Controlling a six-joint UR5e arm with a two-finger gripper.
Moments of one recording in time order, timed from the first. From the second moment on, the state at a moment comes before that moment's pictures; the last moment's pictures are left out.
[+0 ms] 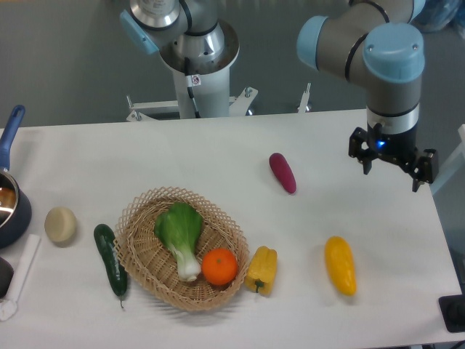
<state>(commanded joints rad) 2.73 -1.91 -1.55 -0.89 1.66 1.22</state>
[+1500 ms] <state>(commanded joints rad) 2.62 -2.23 -1.46 -0.76 1.60 0.67</state>
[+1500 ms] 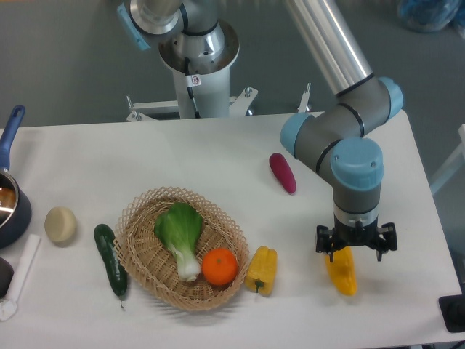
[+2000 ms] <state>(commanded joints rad) 2.62 -2.24 -1.47 -0.76 1.60 0.67</state>
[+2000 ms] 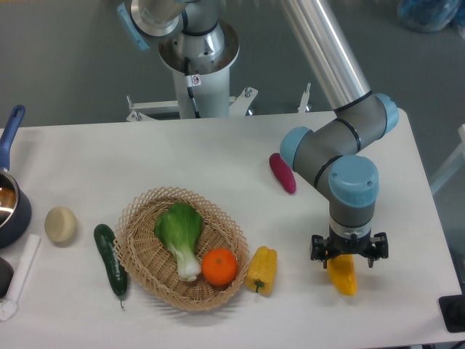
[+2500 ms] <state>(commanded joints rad) 2.62 -2.24 -1.49 -0.76 1.61 0.67</state>
